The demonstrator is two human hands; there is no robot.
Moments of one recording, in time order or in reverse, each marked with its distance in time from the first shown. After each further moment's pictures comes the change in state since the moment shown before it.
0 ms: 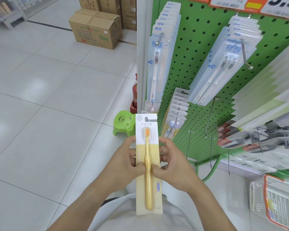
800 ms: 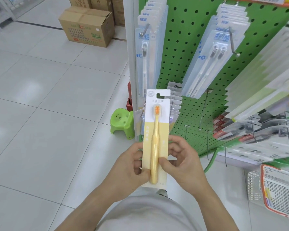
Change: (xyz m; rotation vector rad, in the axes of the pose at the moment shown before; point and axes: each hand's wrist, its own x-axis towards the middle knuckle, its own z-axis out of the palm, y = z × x) left_hand -0.009 -0.010 0.025 -0.061 -0.114 0.066; right_hand -0.027 0.006 -0.016 0.117 0.196 -0.154
